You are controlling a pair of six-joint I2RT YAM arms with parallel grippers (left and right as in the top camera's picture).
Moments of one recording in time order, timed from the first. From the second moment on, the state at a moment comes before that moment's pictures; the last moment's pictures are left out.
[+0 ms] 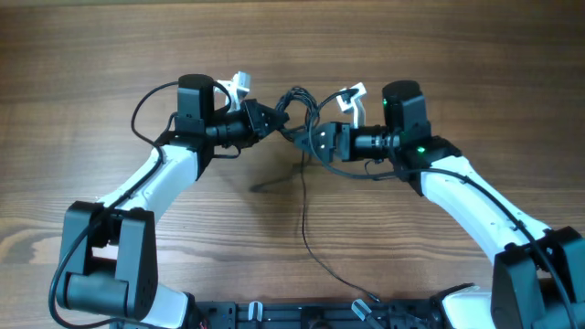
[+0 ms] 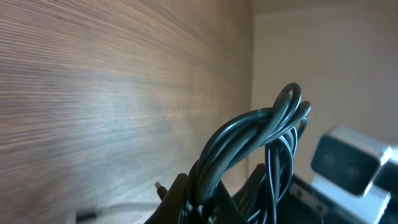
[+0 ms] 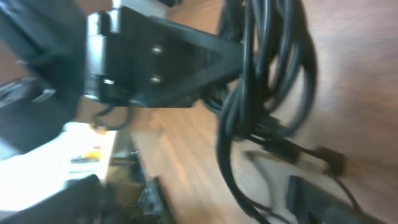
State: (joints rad) left arm -0.17 1.68 0.89 0.10 0.87 -0.82; right arm 0.35 1.54 0.87 -0.03 -0.89 0.54
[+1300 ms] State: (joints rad) left arm -0.15 1.39 0.89 -0.10 0.60 -0.59; right arm 0.65 1.40 0.87 -0.20 -0.44 0.42
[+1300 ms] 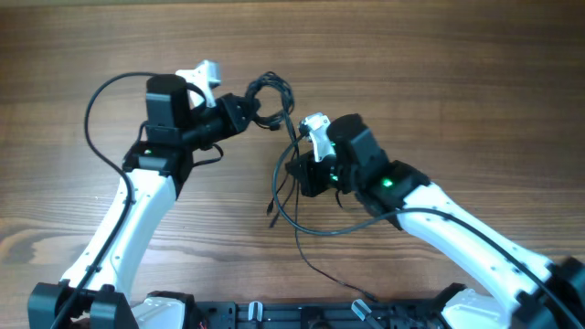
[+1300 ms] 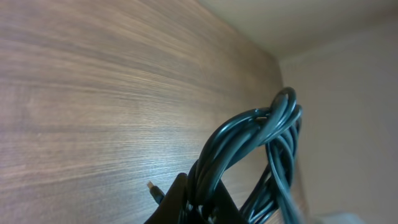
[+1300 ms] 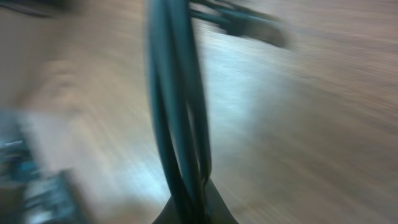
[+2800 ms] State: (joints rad) left arm -0.40 1.36 0.90 -0.12 0.51 -0.21; right arm 0.43 1.39 0.88 -0.15 -0.77 0.59
